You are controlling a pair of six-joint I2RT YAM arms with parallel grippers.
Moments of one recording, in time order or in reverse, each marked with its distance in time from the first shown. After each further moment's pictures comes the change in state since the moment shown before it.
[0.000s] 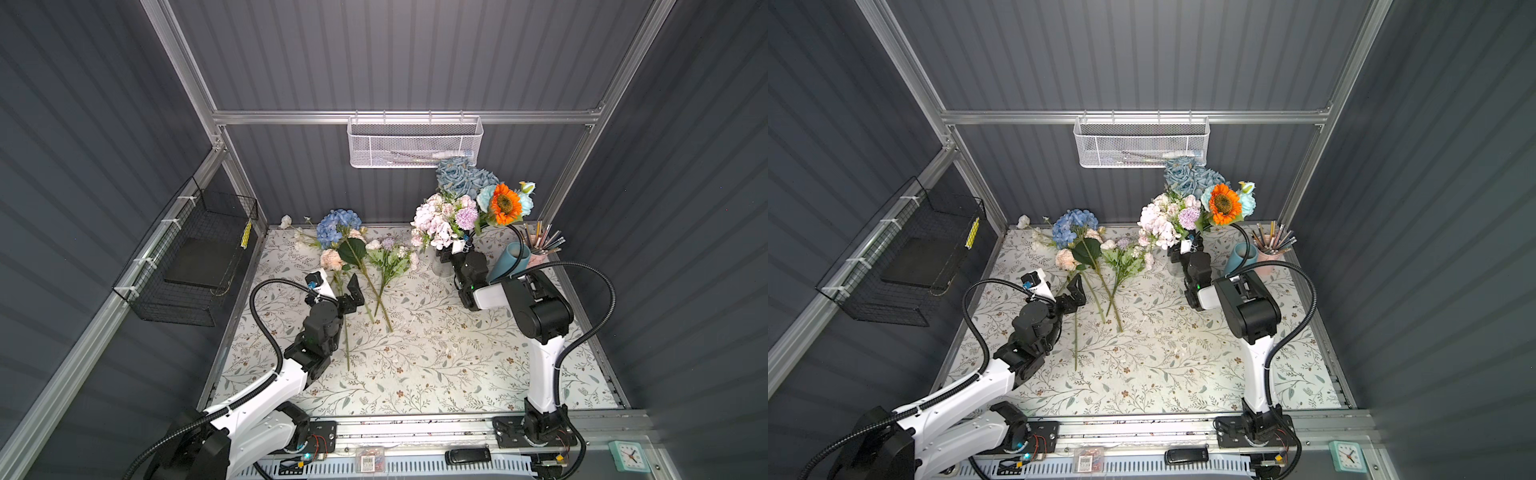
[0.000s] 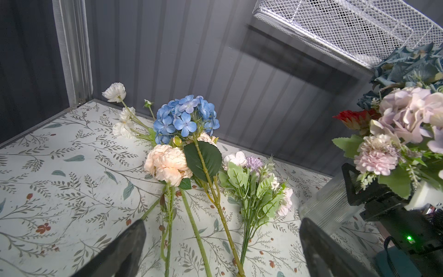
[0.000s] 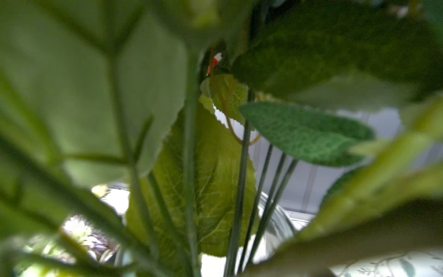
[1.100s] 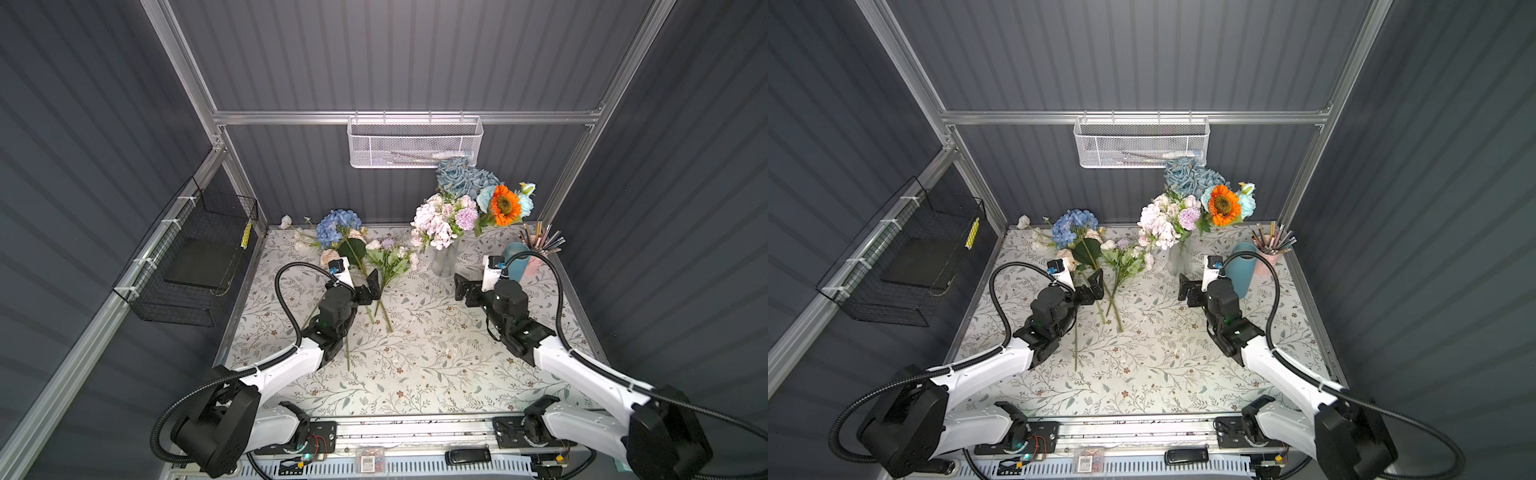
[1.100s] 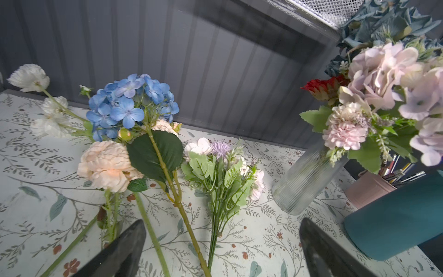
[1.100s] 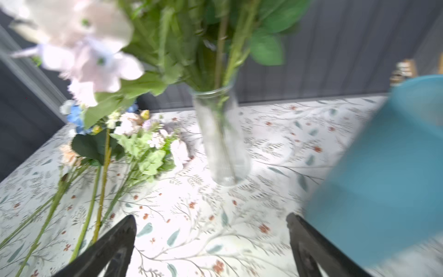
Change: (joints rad) left arm 0.000 0.274 0.134 0.093 0.212 0.022; right arm 0.102 -1.073 -0.441 -1.116 0.175 0.306
